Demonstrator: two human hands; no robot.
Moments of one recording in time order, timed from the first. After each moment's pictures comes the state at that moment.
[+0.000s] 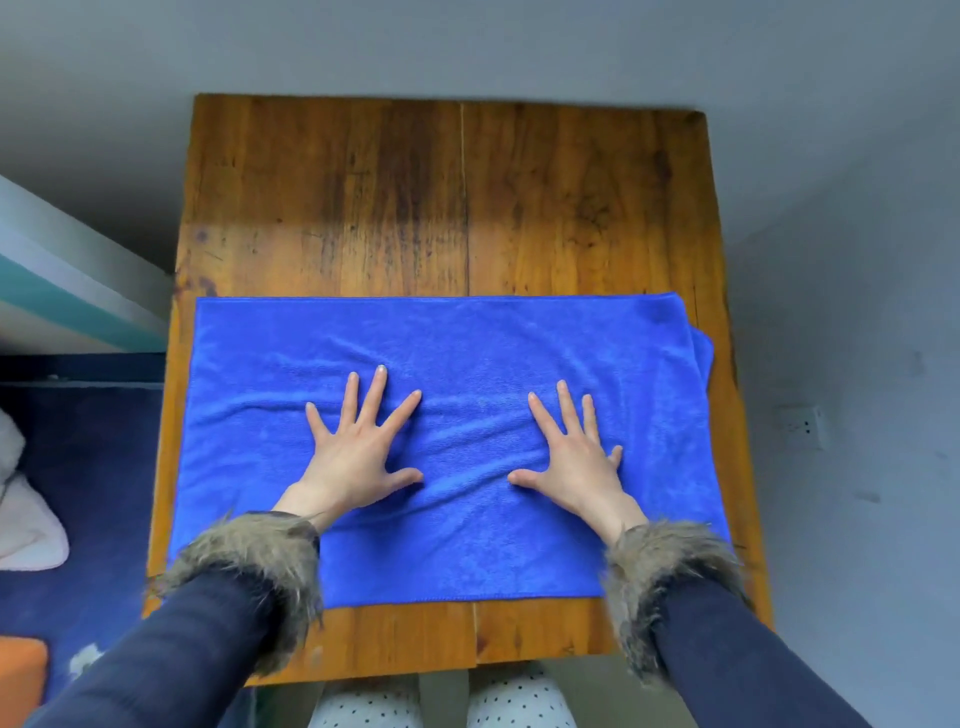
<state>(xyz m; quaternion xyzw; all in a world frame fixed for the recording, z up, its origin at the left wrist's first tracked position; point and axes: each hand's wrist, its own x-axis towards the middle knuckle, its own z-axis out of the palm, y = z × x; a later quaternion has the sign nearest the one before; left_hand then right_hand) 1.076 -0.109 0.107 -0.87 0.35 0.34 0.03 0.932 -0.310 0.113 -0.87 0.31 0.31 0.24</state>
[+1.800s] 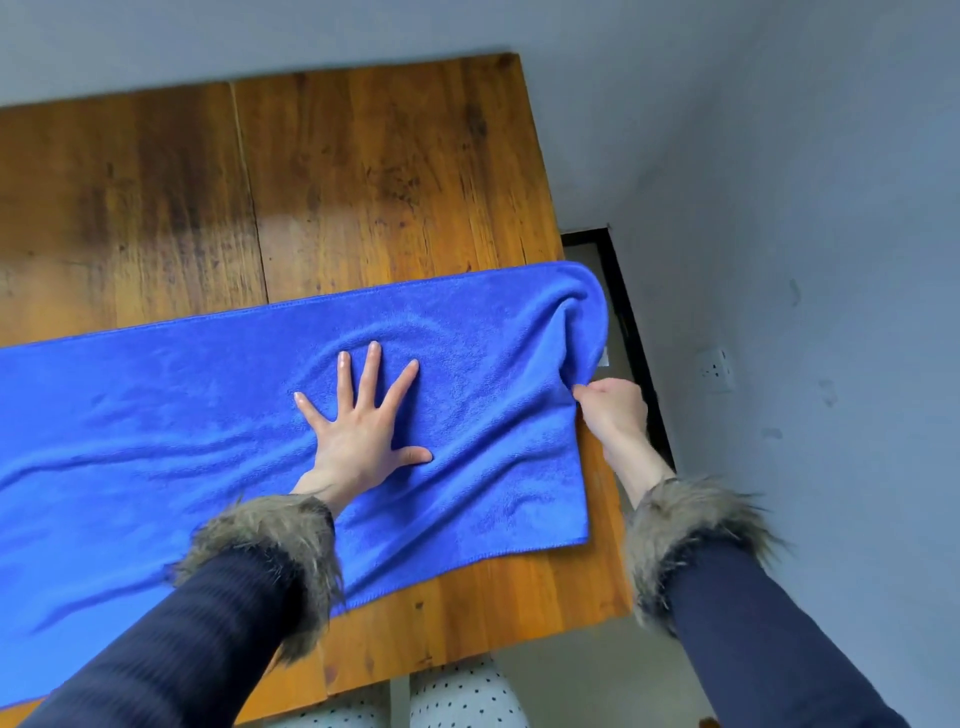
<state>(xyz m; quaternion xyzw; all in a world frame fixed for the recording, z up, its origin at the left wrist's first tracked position) 0.988 -0.293 0.091 -0.88 0.37 0.31 0.05 0.839 -0.500 0.095 -0.64 0.66 0.08 0.40</state>
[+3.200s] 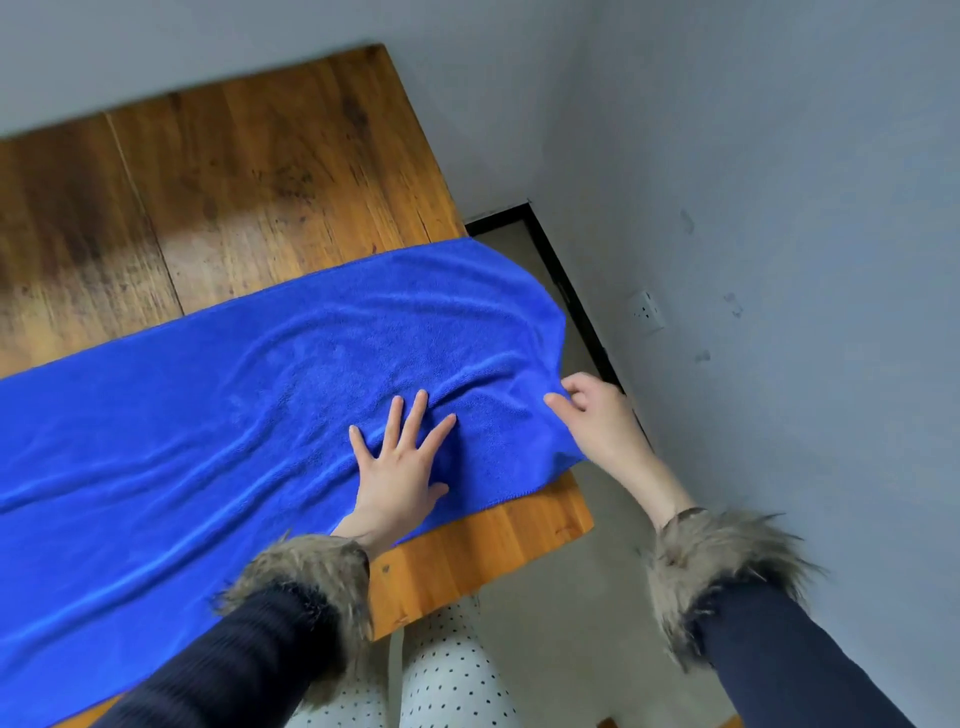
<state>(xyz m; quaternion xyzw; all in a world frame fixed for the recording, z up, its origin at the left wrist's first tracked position) 0.877 -0.303 0.097 -0.80 0.50 0.32 0.04 0.730 -0.472 0.144 -0.72 0.52 0.02 0.45</state>
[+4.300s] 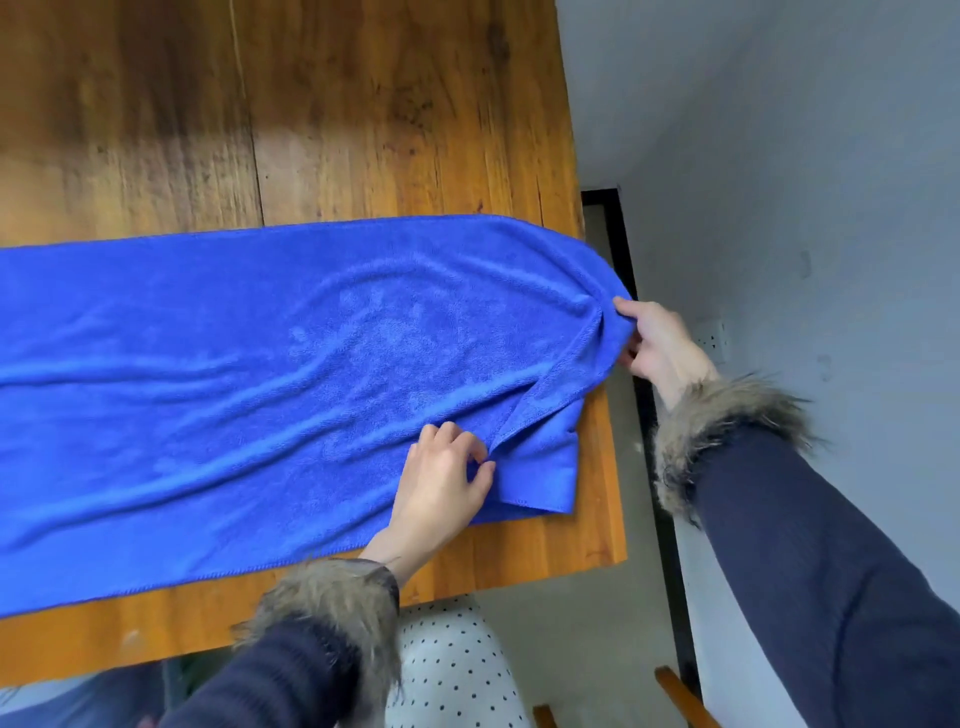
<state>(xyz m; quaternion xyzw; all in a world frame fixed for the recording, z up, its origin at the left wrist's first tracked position) 0.866 -0.281 0.091 -0.86 0.31 0.35 -0.23 0.839 -0.550 0.095 -0.38 0.69 -0.04 0.61</state>
